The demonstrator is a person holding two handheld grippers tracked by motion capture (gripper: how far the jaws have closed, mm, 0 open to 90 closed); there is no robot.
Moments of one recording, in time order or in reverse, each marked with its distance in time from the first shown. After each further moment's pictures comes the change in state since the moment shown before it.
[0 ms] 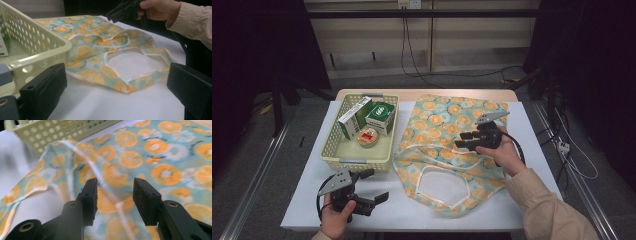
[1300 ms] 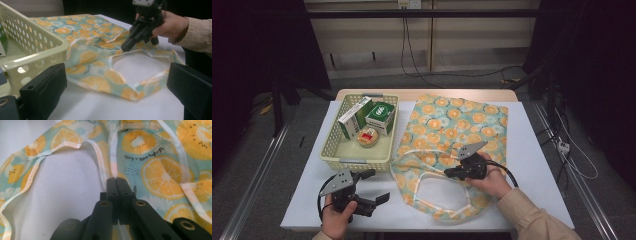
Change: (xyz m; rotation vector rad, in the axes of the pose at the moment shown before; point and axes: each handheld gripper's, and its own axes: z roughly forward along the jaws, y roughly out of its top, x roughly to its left) left arm -0.002 0.000 0.001 0.001 -0.004 0.004; right arm 0.068 -0.042 0.030 0.154 0.133 -0.172
